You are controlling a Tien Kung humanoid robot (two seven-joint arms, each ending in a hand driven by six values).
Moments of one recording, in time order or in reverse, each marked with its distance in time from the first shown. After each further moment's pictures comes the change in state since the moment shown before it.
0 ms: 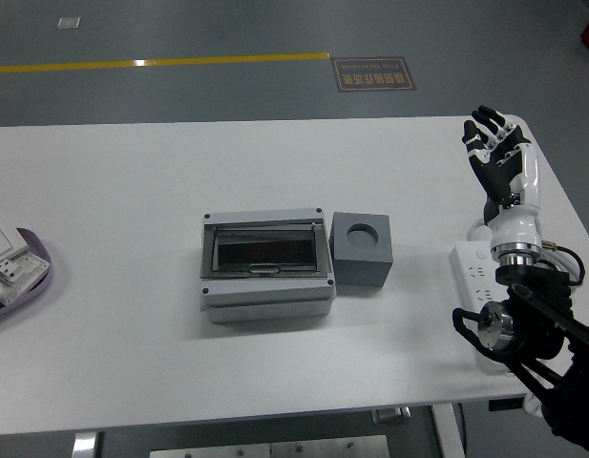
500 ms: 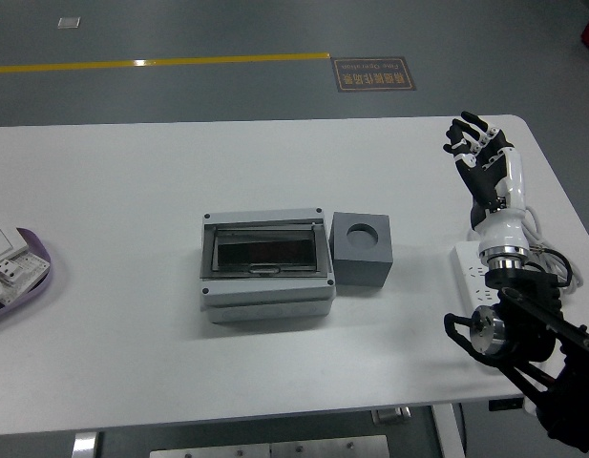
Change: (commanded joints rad) left arm -0.002 -0.006 -0.004 0.000 -0.002 -0.002 0.007; right arm 0.012 0.004 -0.040 0.003 0.016 0.000 0.000
